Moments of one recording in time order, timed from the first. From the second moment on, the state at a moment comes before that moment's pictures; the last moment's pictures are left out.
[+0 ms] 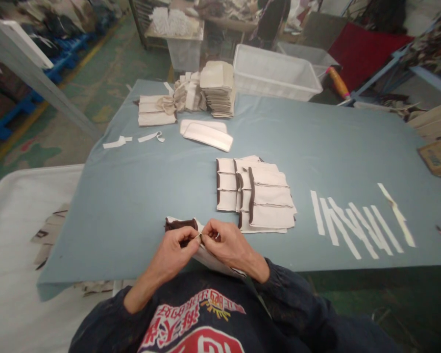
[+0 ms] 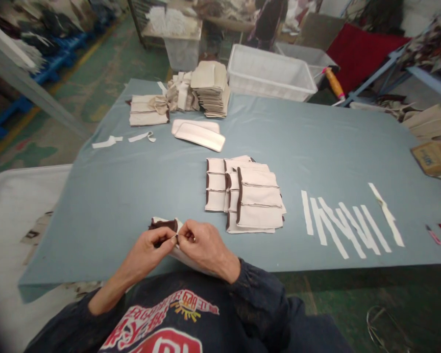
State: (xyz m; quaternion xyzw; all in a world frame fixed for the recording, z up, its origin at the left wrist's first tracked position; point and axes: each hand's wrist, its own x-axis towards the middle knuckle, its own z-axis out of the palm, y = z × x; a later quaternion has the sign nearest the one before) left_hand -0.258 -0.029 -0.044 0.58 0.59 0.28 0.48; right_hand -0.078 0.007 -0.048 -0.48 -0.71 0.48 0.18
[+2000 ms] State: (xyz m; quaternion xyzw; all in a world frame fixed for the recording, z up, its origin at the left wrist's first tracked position) left_hand -0.266 -0.036 -0.075 0.50 0.62 0.32 0.52; right_hand -0.077 -0.034 -0.096 -0.45 -0.81 0.32 0.19
